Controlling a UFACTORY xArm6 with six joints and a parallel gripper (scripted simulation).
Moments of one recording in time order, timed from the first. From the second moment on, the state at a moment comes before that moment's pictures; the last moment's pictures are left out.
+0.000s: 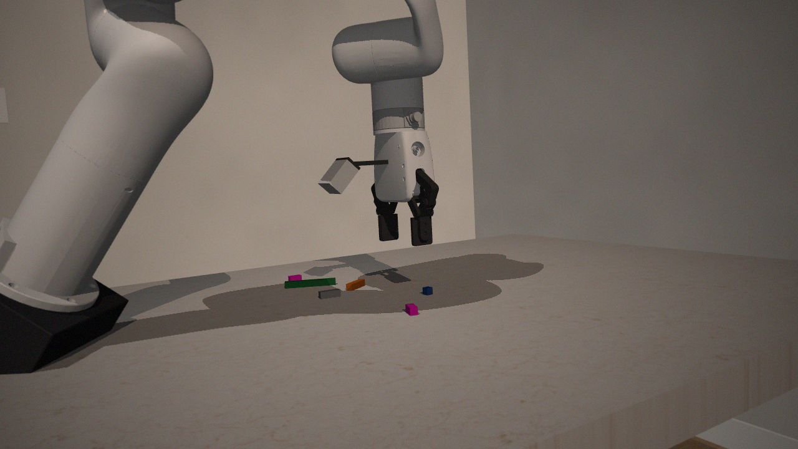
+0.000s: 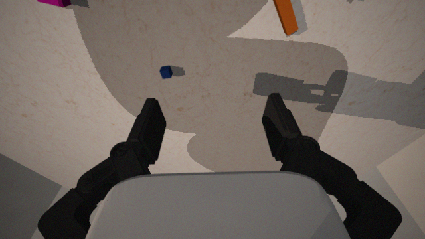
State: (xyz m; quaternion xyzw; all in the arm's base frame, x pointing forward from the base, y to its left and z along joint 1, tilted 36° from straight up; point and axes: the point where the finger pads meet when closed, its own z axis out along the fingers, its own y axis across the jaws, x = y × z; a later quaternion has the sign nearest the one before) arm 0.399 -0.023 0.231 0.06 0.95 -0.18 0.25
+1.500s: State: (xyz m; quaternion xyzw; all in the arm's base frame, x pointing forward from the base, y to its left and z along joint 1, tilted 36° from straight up) arm 0.366 -0.092 0.242 0.49 0.82 -0.04 0.29
